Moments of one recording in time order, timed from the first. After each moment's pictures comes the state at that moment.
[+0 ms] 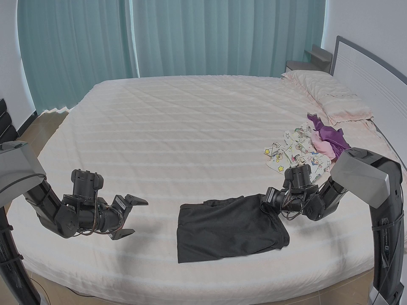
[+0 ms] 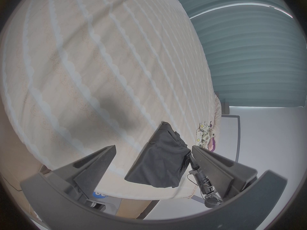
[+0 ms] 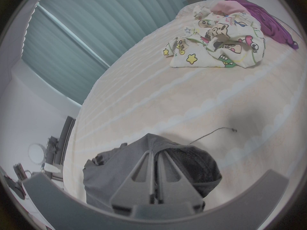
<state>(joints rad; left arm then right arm) -0.16 2.03 -0.61 -0.67 -0.36 -1.14 0.29 2.48 -1.12 -0.71 0.12 0.63</state>
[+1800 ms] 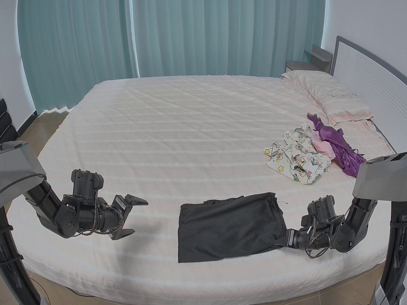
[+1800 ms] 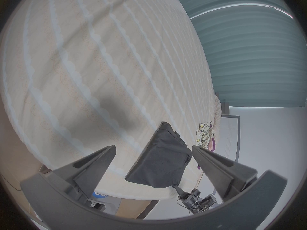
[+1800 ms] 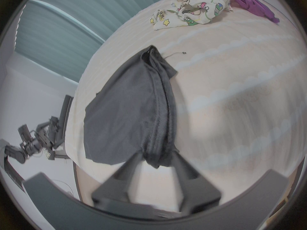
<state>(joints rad) -0.16 2.03 -0.61 -0.67 -0.36 -1.14 0.29 2.28 -0.51 -0.87 0.24 0.55</state>
